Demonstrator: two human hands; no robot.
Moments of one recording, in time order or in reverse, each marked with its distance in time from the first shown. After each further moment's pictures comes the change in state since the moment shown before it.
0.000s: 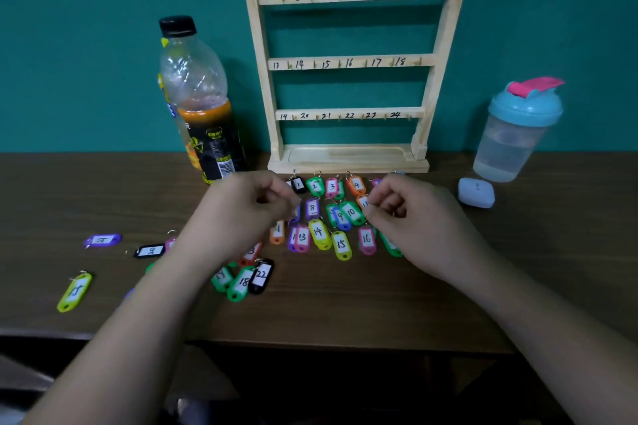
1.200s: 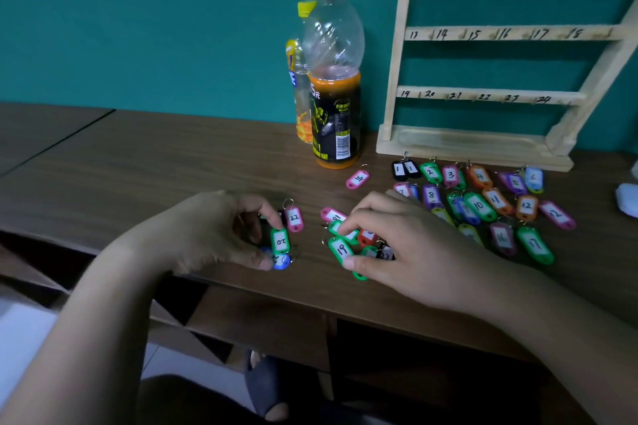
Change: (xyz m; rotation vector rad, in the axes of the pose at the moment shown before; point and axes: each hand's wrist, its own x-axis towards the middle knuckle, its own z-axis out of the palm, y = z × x) left_hand -0.070 -0.104 -0.133 0.206 -0.382 -0.243; right_hand 0.009 -0.094 0.110 -0.091 -0.401 -0.480
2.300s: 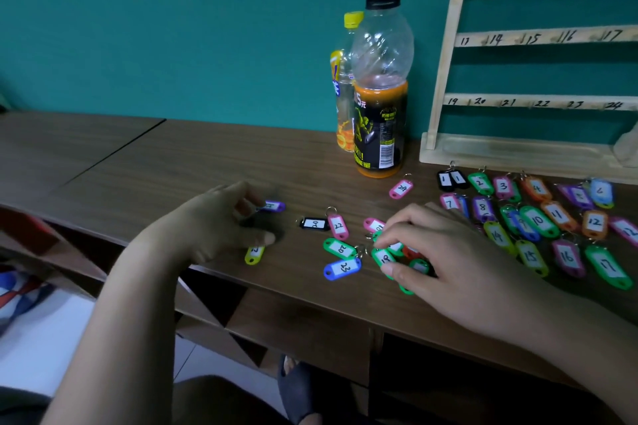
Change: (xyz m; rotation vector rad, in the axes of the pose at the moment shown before) left_hand -0.007 -0.060 -0.019 0.043 0.252 -0.204; right_hand 0.005 -0.006 0.014 -0.025 0.088 -0.070
